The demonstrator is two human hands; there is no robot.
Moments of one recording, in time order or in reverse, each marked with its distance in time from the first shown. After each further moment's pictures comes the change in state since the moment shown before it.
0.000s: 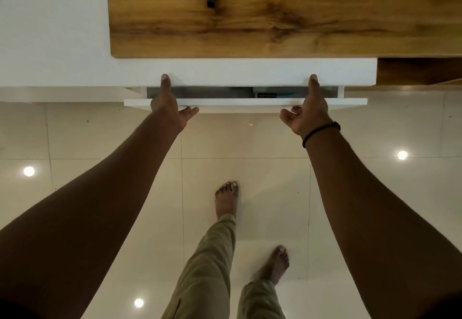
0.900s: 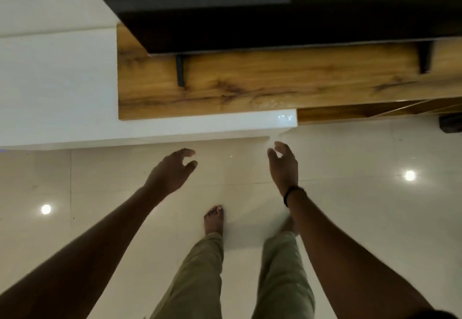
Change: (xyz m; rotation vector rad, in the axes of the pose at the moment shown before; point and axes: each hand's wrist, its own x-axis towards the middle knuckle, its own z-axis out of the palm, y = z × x) left_hand -0.177 -0.033 0.003 1.642 -0.271 0.742; right_hand -0.113 -0.051 -0.127 -0.762 -0.040 -0.483
